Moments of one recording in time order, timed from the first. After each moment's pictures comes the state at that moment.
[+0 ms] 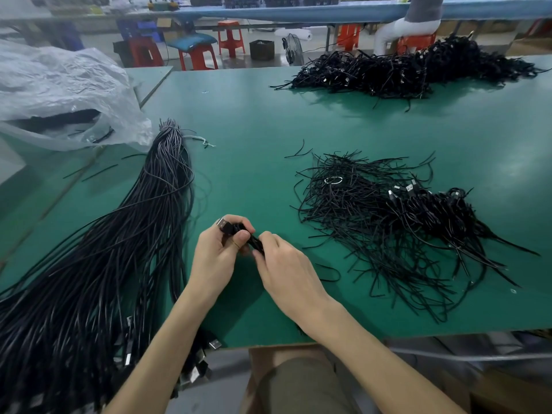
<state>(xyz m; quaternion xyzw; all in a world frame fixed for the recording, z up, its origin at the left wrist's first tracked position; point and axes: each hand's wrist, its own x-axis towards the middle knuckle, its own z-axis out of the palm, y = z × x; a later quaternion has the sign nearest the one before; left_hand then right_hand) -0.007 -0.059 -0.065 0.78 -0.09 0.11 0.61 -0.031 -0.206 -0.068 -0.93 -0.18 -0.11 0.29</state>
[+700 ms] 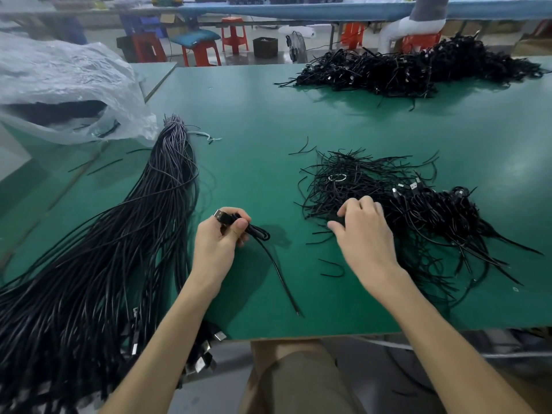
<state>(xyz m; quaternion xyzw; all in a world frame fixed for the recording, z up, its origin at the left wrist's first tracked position) -0.001 -0.057 -0.061 0.77 0.00 0.12 0.63 0.000 -0.297 -0.046 -0.97 0.05 -0.15 0.17</state>
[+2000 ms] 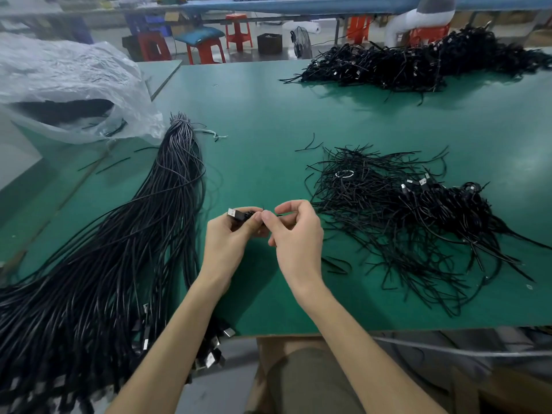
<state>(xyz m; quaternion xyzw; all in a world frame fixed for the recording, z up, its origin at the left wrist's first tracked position) 0.003 -0.060 -0.067 0.71 -0.02 0.08 0.70 -0.018 -0.181 -0.042 -0.71 0.07 -0.12 0.69</state>
